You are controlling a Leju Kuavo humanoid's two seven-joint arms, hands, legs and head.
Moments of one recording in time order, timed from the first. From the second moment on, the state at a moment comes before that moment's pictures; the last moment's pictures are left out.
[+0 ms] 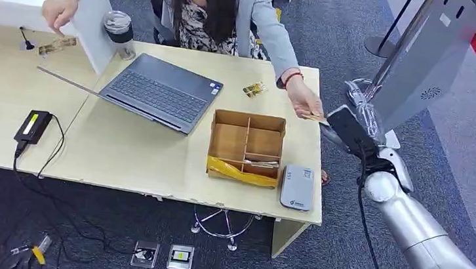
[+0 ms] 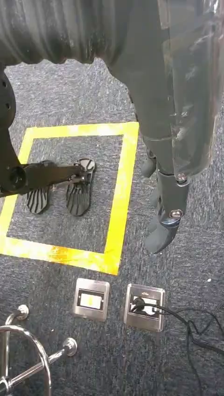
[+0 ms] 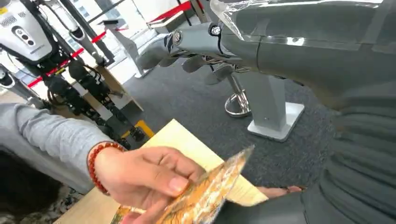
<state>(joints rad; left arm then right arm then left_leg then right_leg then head) -0.19 0.34 -0.19 -0.20 0.47 -0.24 0.06 -0.76 -0.40 0.60 -0.91 0.38 -0.29 -0.26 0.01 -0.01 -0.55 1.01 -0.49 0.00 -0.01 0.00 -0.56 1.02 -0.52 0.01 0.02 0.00</state>
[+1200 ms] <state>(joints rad) -0.18 0.33 -0.21 -0.20 0.52 -0.22 0.08 -0.52 -0.45 0.57 -1.19 0.37 -0.13 -0.03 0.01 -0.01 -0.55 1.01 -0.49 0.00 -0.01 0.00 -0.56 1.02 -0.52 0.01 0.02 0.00</state>
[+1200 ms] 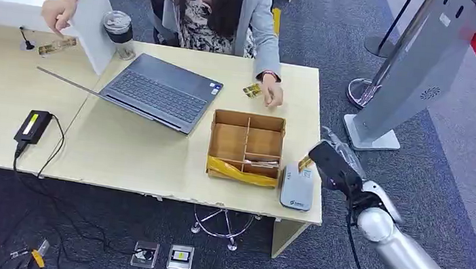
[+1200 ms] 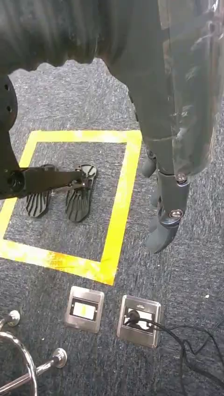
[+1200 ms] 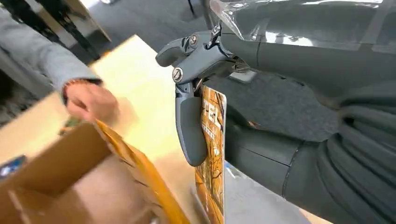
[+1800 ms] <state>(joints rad) -0.18 0.33 -0.21 -0.20 0.52 -0.21 0.08 -0.46 -0.46 0.57 -1.22 0.38 -0.01 0.05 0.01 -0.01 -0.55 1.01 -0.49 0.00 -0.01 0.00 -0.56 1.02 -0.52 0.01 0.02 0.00</state>
